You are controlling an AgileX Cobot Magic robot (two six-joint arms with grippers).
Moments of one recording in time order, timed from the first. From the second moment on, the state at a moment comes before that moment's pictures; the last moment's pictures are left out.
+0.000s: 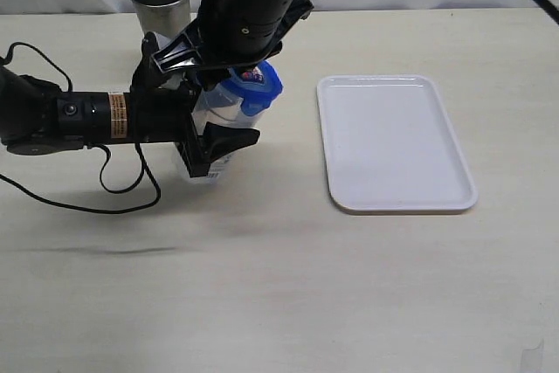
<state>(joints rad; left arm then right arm) -0.25 2.13 -0.93 1.18 -1.05 -0.44 0.75 1.96 -1.74 -0.07 0.96 0.17</state>
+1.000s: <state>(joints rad) -0.25 2.13 -0.93 1.15 -1.03 -0.44 0.87 2.05 -1.76 -0.40 1.00 0.17</state>
